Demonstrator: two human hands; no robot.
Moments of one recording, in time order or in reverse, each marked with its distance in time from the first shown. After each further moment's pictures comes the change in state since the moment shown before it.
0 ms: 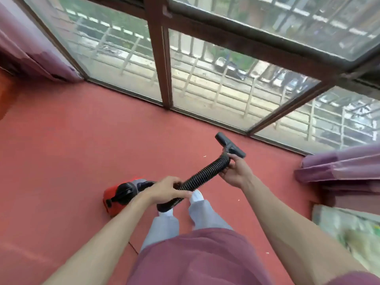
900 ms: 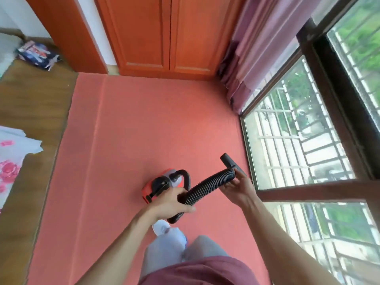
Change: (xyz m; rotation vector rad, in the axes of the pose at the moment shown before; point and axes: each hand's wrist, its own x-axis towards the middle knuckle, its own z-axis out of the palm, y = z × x) left_hand -0.155 -0.185 -0.132 -0.913 0.872 -0.090; right_hand 0.029 0.214 0.429 -0.785 -0.296 0.305
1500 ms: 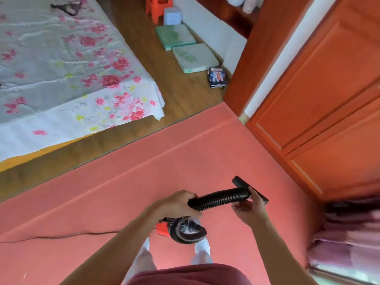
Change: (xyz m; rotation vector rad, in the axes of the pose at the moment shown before) left_hand 0.009 0.038 -0.087 -0.419 0.659 -0.138; right_hand 0.092 0.007 0.282 -0.917 -0.177 0.177
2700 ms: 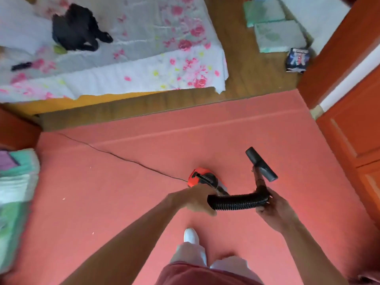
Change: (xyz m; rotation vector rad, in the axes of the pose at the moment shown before) left_hand -0.073 0.025 0.207 0.100 0.197 -0.168; right_hand -0.001 -0.016 -0.155 -0.556 -0.340 0.297
